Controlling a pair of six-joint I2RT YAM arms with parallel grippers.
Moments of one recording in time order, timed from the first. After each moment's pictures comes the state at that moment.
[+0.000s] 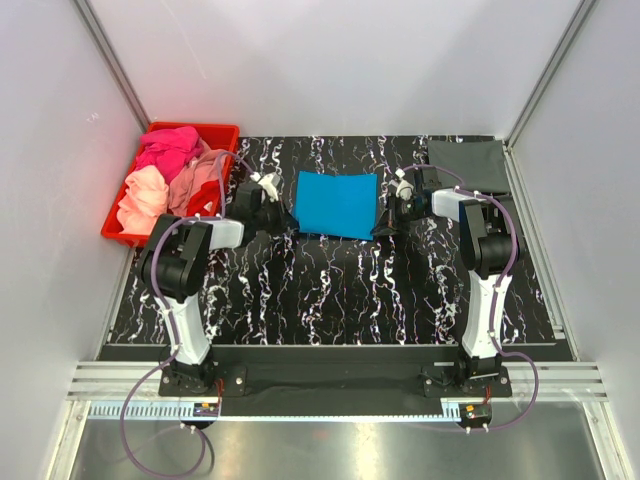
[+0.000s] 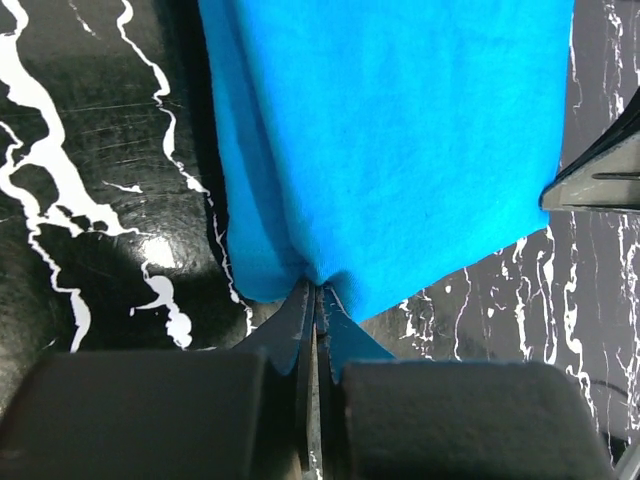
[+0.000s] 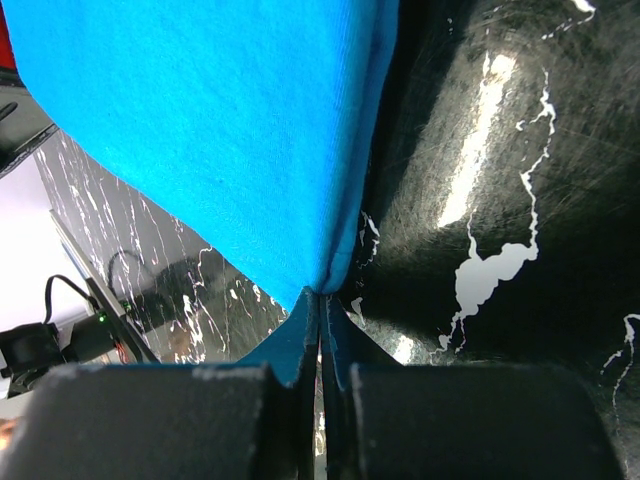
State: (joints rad) left arm -0.27 1.92 0.99 0.29 0.44 -0.47; right arm 0.14 2.16 1.37 -0.32 -0.75 0.29
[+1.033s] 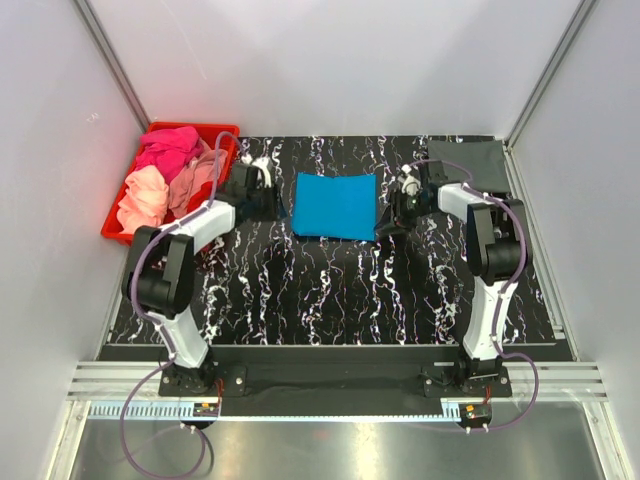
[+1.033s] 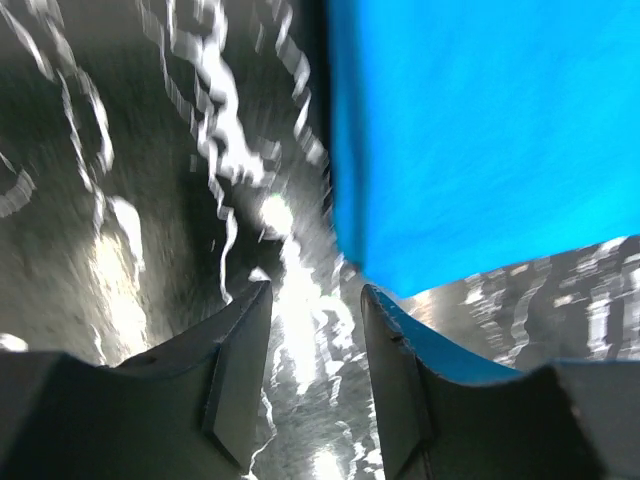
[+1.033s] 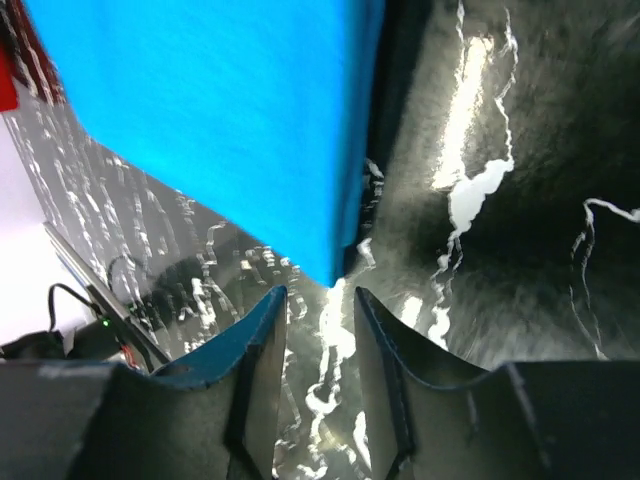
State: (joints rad) left arm -0.27 1.79 1.15 -0.19 0.20 -0.30; right arm 0.13 2.08 1.38 -0.43 -0.69 0.29
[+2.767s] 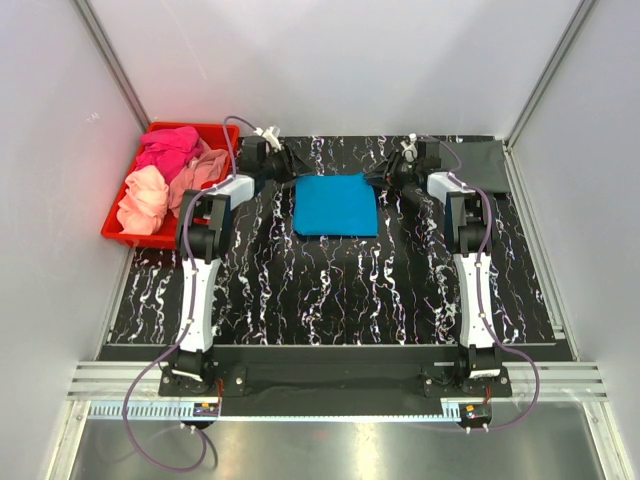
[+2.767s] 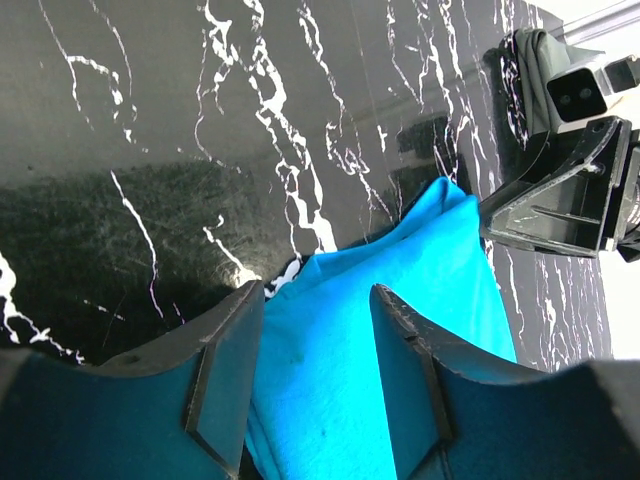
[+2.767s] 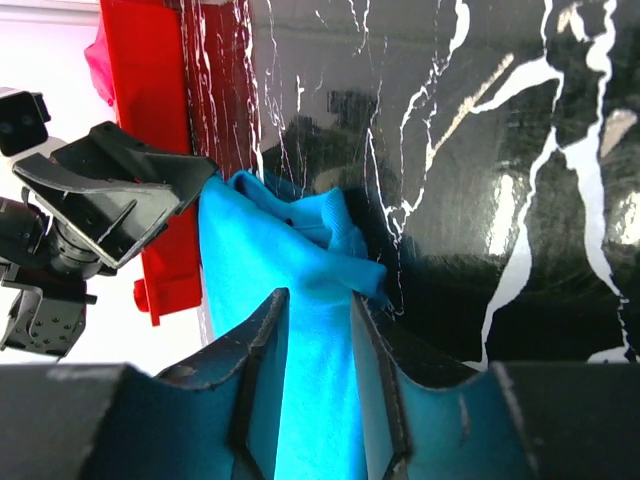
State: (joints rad) left arm -0.18 2.46 1.83 0.16 0.55 -0.60; right arm 0.08 2.64 2.02 0.00 -0.86 0.81
